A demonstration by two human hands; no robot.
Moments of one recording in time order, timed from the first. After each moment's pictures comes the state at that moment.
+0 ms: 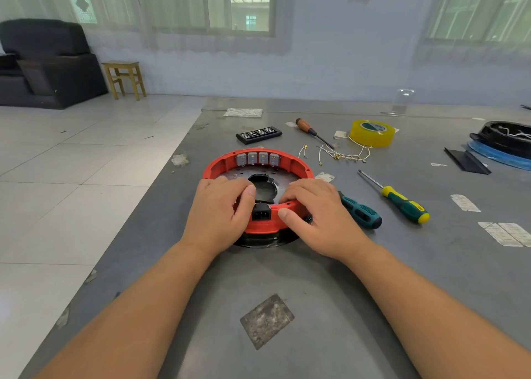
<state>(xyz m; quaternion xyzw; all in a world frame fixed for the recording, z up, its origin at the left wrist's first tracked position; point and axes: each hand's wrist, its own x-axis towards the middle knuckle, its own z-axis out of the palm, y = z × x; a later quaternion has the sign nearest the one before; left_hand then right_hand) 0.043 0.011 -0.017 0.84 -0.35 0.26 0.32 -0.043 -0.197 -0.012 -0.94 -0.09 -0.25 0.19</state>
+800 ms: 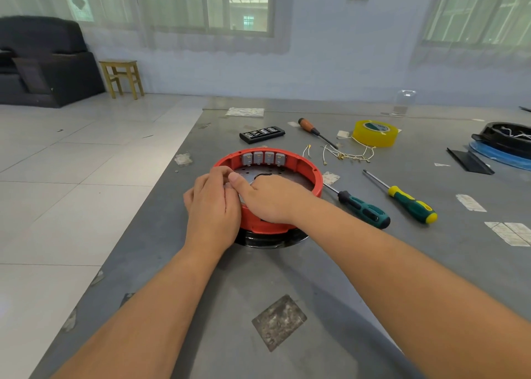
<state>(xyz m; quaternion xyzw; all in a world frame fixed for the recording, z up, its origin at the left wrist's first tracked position) 0.058 0.015 -0.036 0.83 -0.21 0.25 0.45 0.030 -0.117 0.024 -0.98 -0.03 -0.03 0.18</state>
